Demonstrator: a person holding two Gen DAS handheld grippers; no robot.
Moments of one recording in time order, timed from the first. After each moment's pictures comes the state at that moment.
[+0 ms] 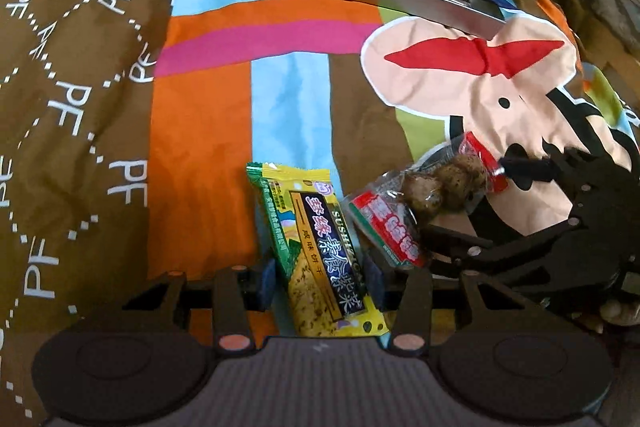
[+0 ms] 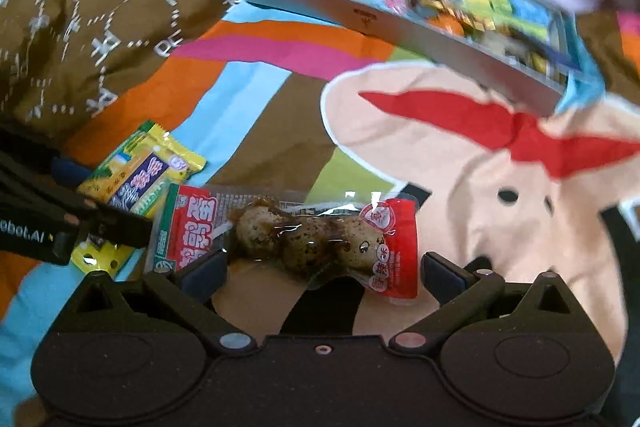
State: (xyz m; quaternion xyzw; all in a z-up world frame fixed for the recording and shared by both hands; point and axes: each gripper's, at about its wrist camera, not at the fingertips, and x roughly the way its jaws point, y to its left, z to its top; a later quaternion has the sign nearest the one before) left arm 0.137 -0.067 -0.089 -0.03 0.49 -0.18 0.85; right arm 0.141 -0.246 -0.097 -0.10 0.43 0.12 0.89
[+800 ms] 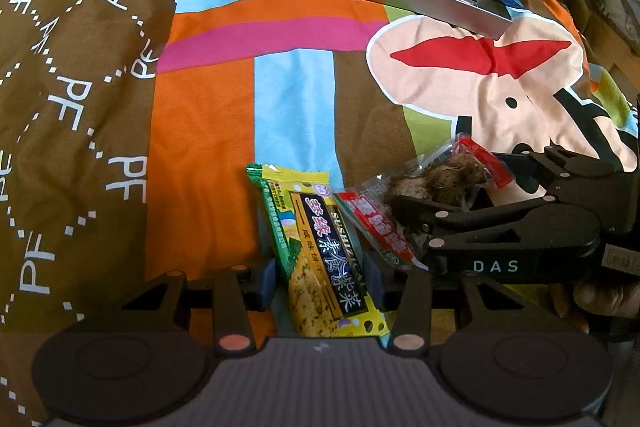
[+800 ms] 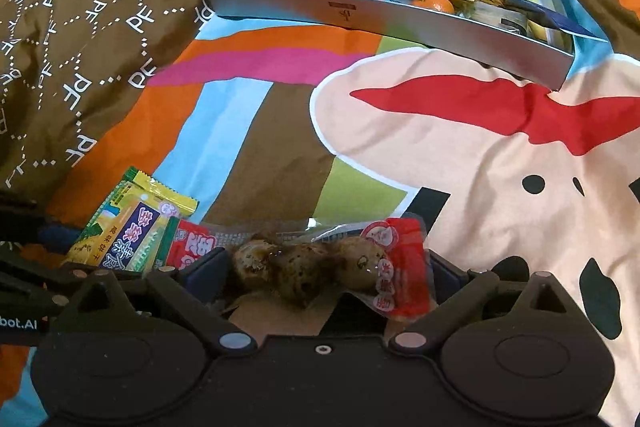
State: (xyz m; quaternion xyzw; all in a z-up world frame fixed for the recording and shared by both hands) left arm 0.137 -0.069 -0.093 -0.03 0.49 -0.18 0.85; right arm 0.159 -0.236 -0.107 -0.06 0.43 0.11 0.90
